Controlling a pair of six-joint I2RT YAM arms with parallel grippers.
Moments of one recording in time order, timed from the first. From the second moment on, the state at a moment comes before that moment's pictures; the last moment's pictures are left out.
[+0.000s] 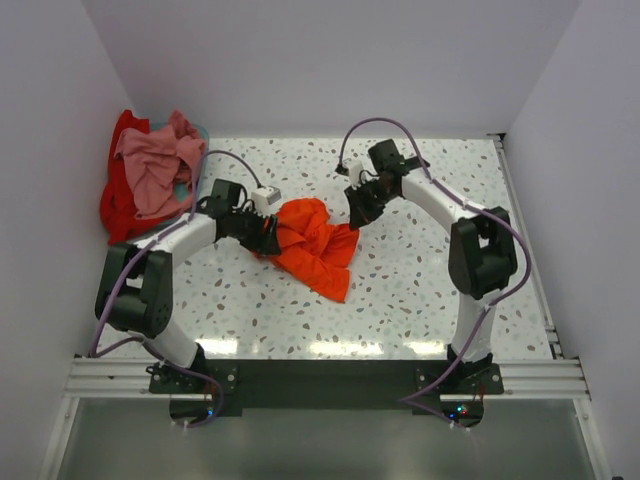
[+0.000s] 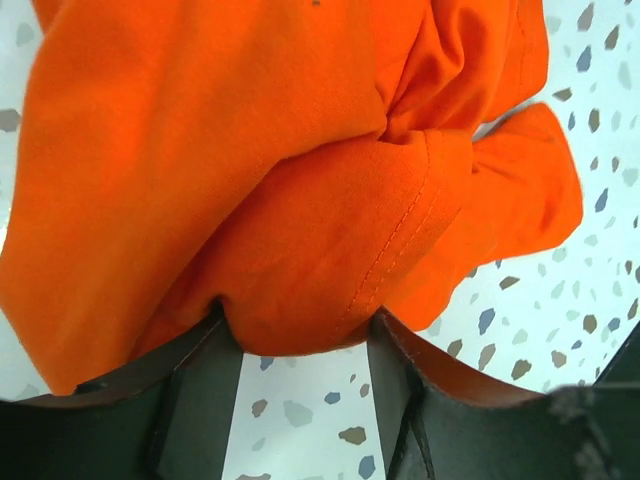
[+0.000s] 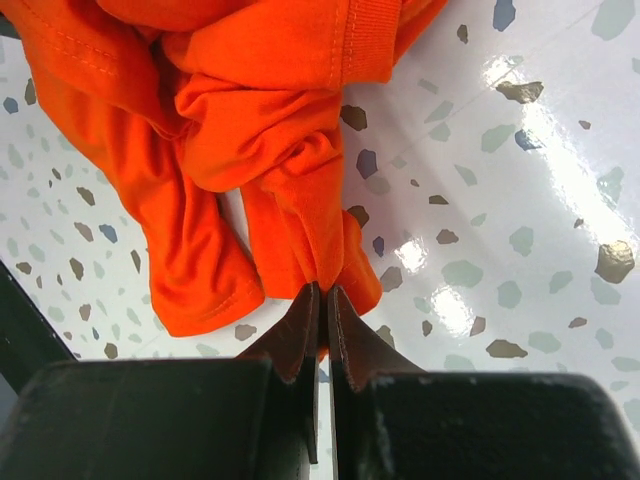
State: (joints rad) left arm -0.23 1.62 0.97 -0.38 0.57 0.16; right arm 0.39 1.97 1.61 -0.80 -0.51 -0.28
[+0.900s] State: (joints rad) left arm -0.22 1.57 1.03 -0.32 0.55 0.08; right arm 0.34 1.92 1.58 -0.85 -0.51 -0.30
